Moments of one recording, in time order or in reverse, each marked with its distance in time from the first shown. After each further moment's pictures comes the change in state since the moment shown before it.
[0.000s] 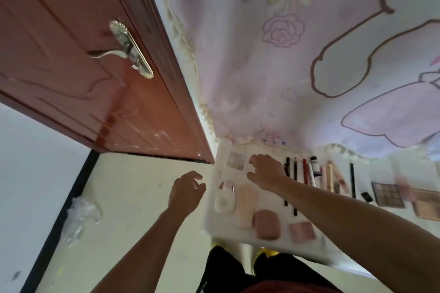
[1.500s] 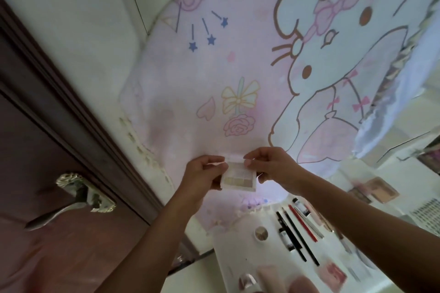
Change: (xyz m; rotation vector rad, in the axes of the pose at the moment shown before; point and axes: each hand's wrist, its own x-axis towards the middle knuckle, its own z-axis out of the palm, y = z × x) left_hand 0.108 0.221 -0.134 -0.677 -0.585 0.403; right_hand -0.038 -0.056 -0.207 1.298 0.522 0.149
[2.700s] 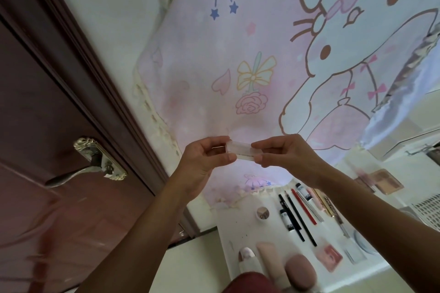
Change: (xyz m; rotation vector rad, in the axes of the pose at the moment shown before) left_hand -0.039 0.001 -0.019 -0.252 -0.146 0.114; right_hand -0.042 -0.006 0.004 -0.106 -0.083 -0.184
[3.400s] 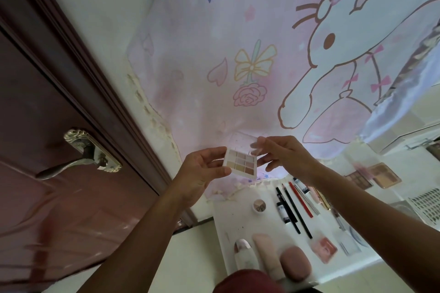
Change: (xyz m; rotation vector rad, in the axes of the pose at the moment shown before) left_hand -0.005 -0.037 -0.012 0.044 -0.016 -0.126; right_hand 0.011 0.026 0.000 -0.003 0.036 0.130
